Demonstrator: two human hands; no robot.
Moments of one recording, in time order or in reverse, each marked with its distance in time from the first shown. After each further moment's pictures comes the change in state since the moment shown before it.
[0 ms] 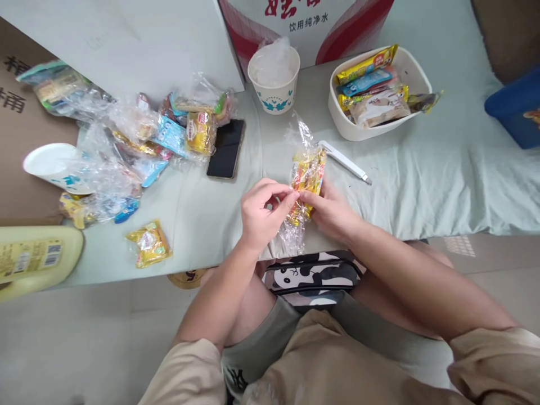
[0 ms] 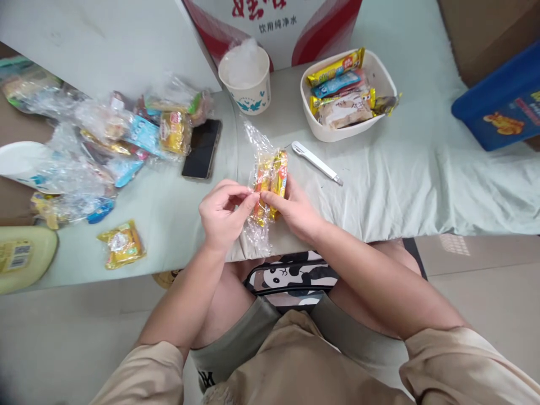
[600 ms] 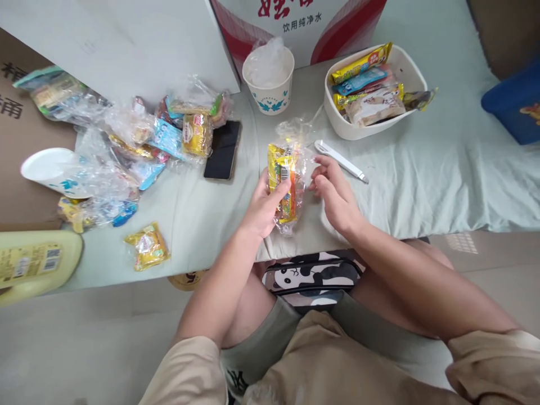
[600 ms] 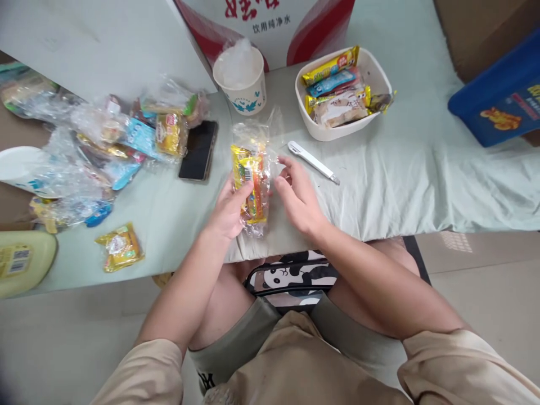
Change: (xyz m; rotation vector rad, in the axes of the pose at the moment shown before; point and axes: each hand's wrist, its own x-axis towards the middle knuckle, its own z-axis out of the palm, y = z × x) left_hand 0.002 -0.027 0.016 -0.522 -0.255 -0.577; right_hand 0.001 -0.011 -0.015 -0.543 0.190 -0.298
